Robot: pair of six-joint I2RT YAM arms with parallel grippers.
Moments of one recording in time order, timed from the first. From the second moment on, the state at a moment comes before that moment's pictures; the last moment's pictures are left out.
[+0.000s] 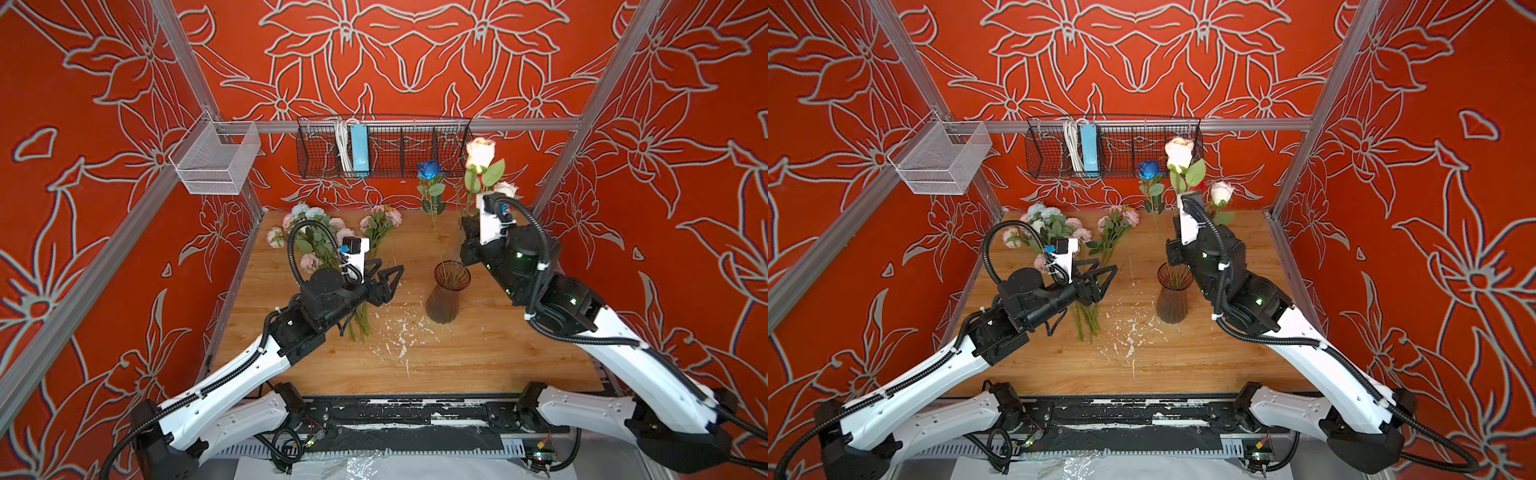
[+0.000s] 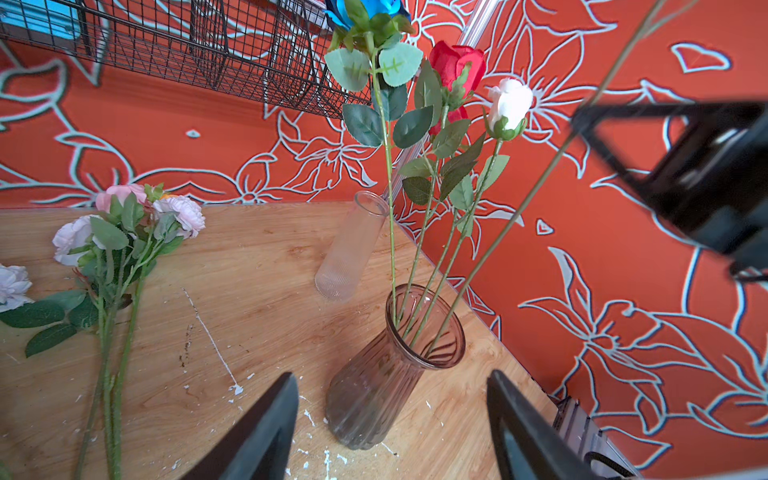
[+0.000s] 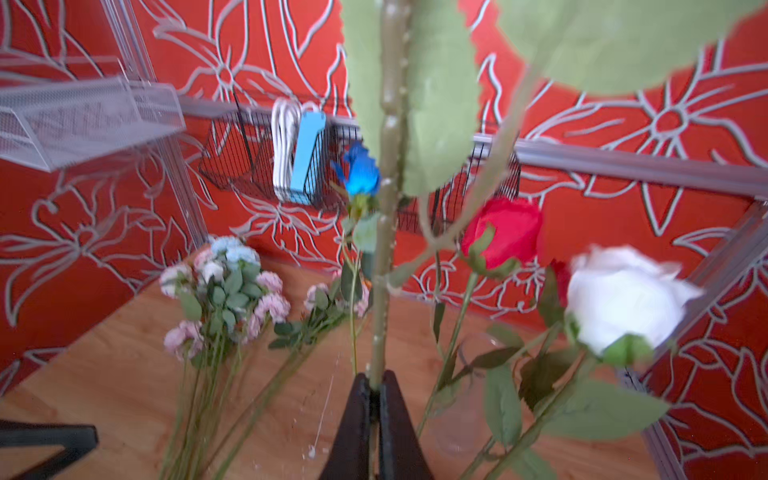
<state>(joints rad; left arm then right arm) -0.73 0.94 0.86 -0.03 -0.02 -0.46 0.81 1.09 1.31 -0.41 0.53 0.07</state>
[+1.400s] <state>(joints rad) -0.42 1.38 1.05 -0.27 -0.10 -0.59 0.81 0.41 0.74 -0.69 0.46 0.60</state>
